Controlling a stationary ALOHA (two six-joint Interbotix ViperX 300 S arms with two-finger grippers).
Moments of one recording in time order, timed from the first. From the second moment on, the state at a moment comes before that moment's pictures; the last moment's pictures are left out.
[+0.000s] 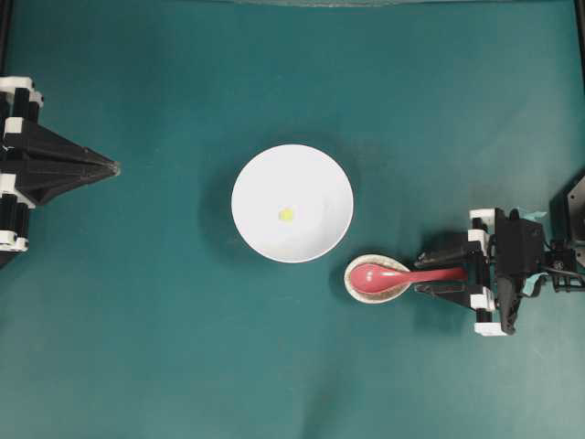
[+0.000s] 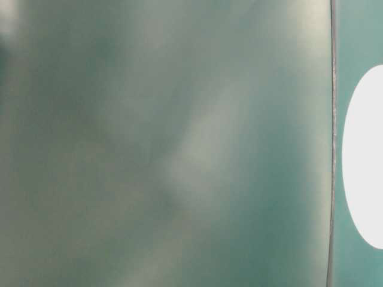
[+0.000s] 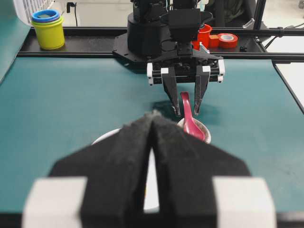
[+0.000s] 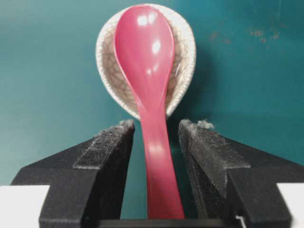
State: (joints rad) left arm 0.00 -0.96 1.17 0.01 -0.23 0.00; right arm 0.53 0.13 1.30 0.59 -1.05 0.06
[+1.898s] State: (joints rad) left arm 0.00 -0.96 1.17 0.01 -0.23 0.00; right arm 0.53 0.13 1.30 0.59 -1.04 0.06
